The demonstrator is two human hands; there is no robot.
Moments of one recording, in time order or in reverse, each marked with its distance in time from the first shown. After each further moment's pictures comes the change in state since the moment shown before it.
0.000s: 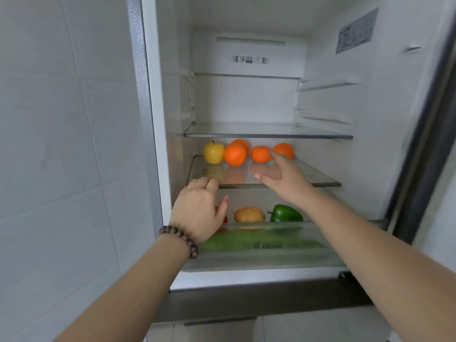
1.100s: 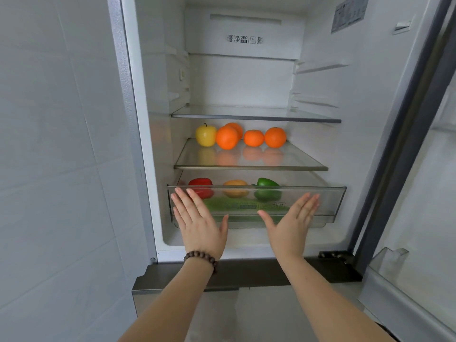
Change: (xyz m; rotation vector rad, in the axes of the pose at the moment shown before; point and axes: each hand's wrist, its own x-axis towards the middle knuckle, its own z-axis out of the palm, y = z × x) left_hand -0.059 0.048 0.108 0.035 0.086 -0.492; right_hand -0.120 0.071 0.060 -0.176 0.295 0.372
